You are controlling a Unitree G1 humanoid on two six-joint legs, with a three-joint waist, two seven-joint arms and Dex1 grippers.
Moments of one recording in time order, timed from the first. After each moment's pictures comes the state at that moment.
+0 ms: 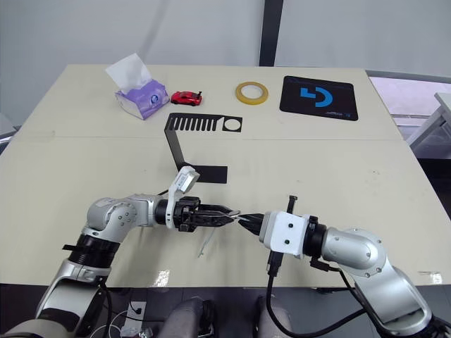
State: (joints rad) left arm -0.58 0.43 -0.15 0.08 -0.78 1.06 -1.07; right arm -0.07 -0.76 0.11 -0.74 0.18 0.31 0.80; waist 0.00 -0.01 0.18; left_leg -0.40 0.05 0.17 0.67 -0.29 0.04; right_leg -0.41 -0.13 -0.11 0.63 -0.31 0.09
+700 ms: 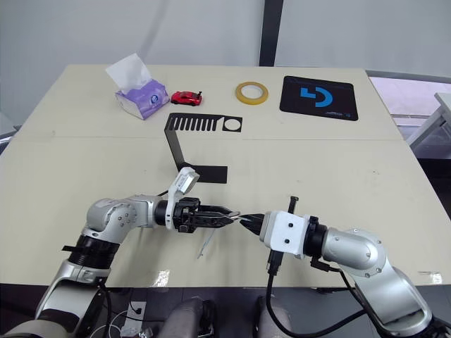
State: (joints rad) left arm -0.57 0.44 -0.15 0.07 -0.78 1.06 -1.07; right arm -0.07 -0.76 0.11 -0.74 0.18 0.33 0.79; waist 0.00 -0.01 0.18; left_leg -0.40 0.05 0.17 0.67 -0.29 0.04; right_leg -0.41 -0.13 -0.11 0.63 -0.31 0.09
